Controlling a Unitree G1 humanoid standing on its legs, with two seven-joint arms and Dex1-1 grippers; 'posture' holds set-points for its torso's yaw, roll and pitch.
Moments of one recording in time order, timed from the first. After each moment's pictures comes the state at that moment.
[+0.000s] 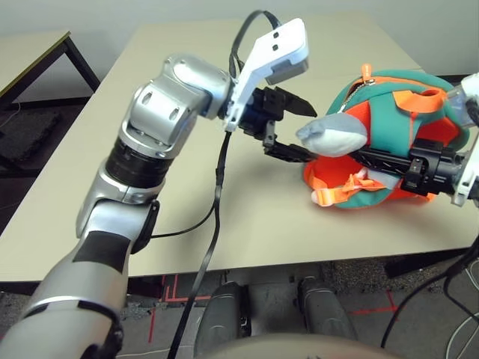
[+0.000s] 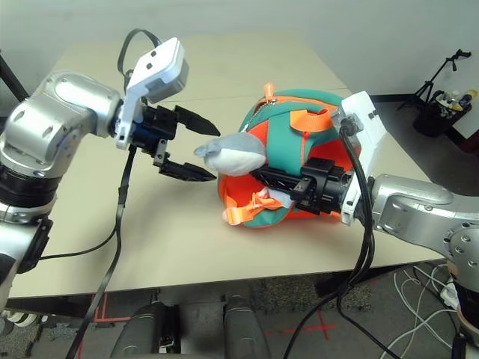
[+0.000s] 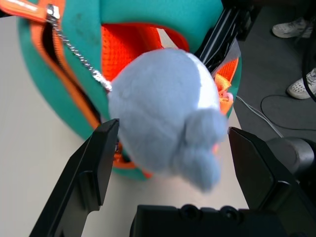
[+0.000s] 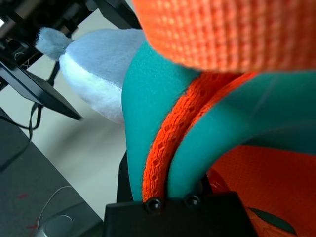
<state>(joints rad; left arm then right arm) -1.09 0.47 -0.34 -0.11 -0.28 0.83 -1.24 -0.30 -1.09 -0.25 -0.50 1.56 0.98 0.26</state>
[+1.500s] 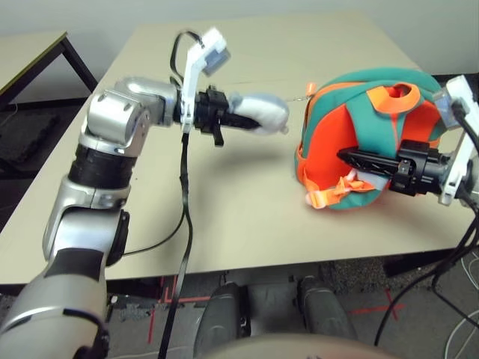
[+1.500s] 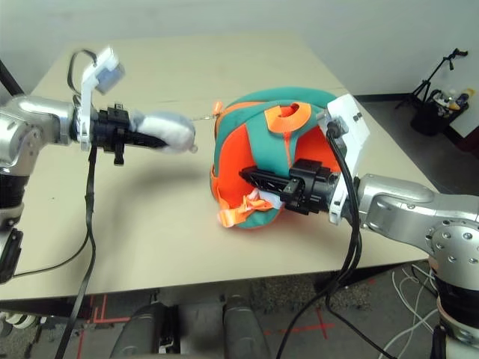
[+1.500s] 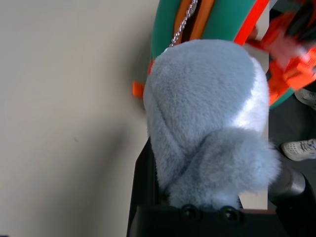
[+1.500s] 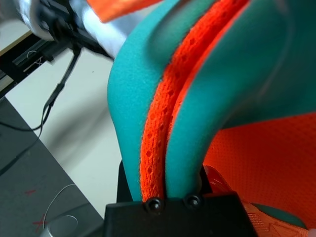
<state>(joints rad) -0.88 0.66 -0.21 0.06 -0.39 0.93 -1.14 -0.35 -1.02 -0.21 -0.50 1.51 1.01 0.29</state>
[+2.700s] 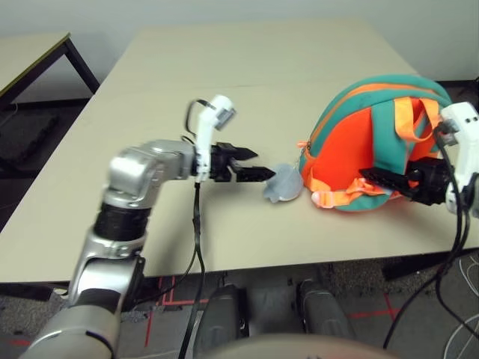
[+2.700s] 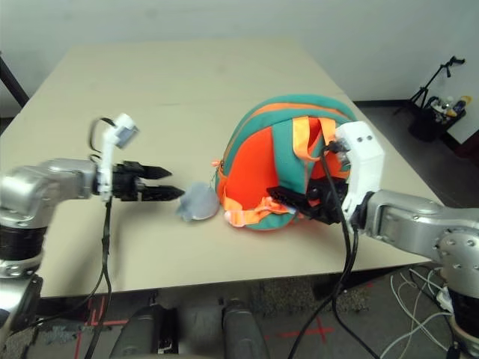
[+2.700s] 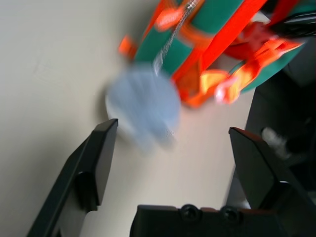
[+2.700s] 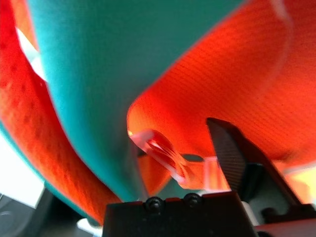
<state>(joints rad) -0.47 0.62 0.19 -0.36 -0.61 1.47 -0.87 -0.15 -1.18 -0.43 -0.41 1.57 1.20 0.04</state>
